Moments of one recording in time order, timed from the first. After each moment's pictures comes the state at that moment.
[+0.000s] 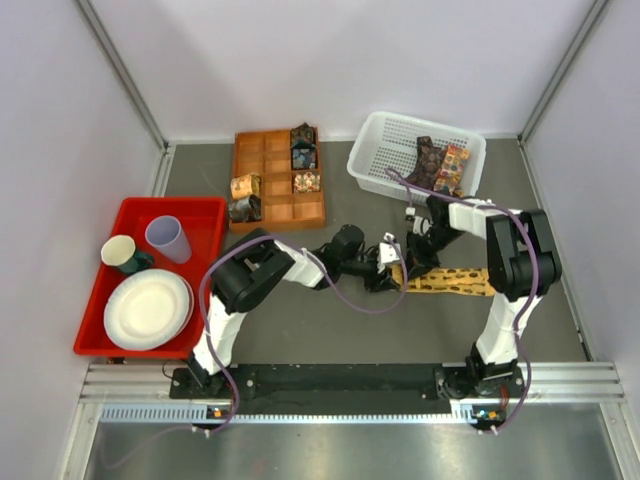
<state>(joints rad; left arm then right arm) -0.85 2.12 1.05 0.64 0.69 0.27 0.19 1.89 1.12 -0.80 -0.58 0.11</state>
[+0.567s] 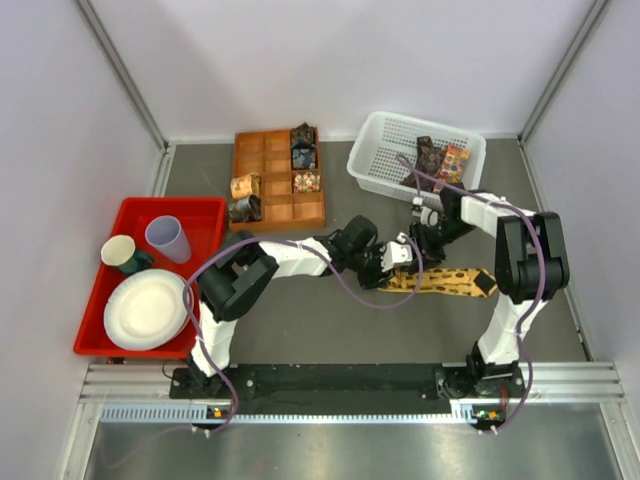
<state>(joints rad) -0.87 2.01 1.21 0.02 0.49 0.46 0.12 1.87 1.17 -0.88 -0.71 0.01</state>
